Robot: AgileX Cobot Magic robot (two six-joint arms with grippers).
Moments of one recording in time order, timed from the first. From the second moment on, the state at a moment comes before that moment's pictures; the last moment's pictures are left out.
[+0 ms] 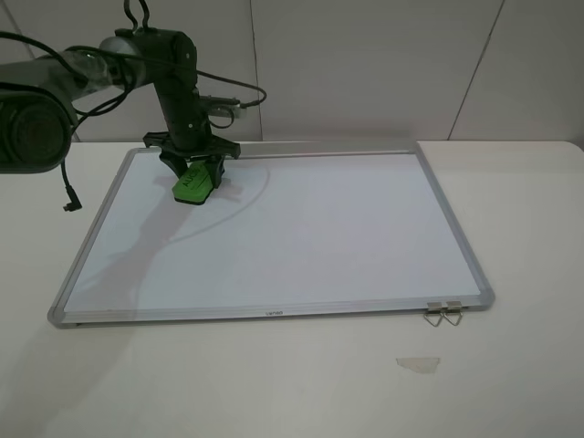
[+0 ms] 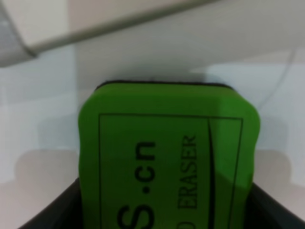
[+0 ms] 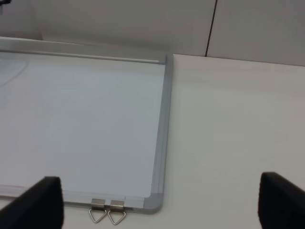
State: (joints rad) left arm -0.27 2.68 -2.30 0.02 1.20 -0.10; right arm 0.04 0.00 -0.53 0.00 1.05 -0.05
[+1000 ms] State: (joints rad) left arm -0.13 2.54 -2.11 0.08 1.19 -0.11; right arm 0.04 0.00 -0.53 0.00 1.05 -0.05
